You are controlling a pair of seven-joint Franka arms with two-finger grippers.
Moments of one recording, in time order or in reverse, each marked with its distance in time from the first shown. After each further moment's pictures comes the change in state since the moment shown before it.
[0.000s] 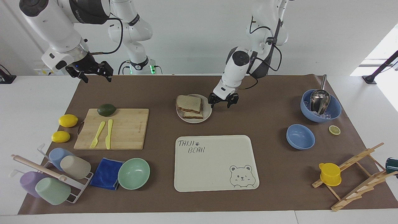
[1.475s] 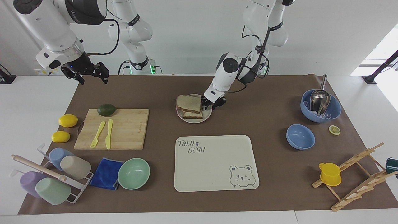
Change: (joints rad) left arm -0.072 0.072 0.002 -0.006 -0.105 0.071 -0.004; right arm -0.060 0.000 0.036 -0.001 -0.001 0.036 0.000
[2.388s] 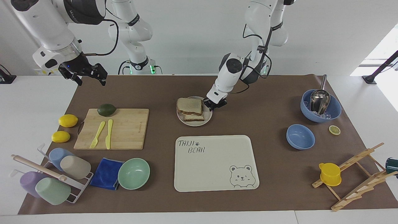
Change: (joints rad) left arm 0.034 -0.006 0.009 0.002 -0.005 0.004 0.032; right arm -0.006 0.000 0.000 0.001 0.000 0.040 0.027
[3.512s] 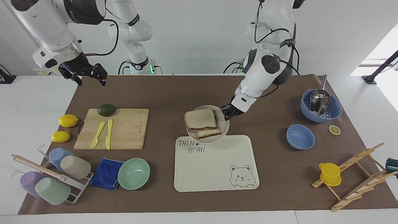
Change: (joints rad) left arm 0.209 0.103 0.012 0.443 -0.005 -0.306 0.025; right arm 0.000 0.000 0.000 0.000 0.000 0.000 0.000
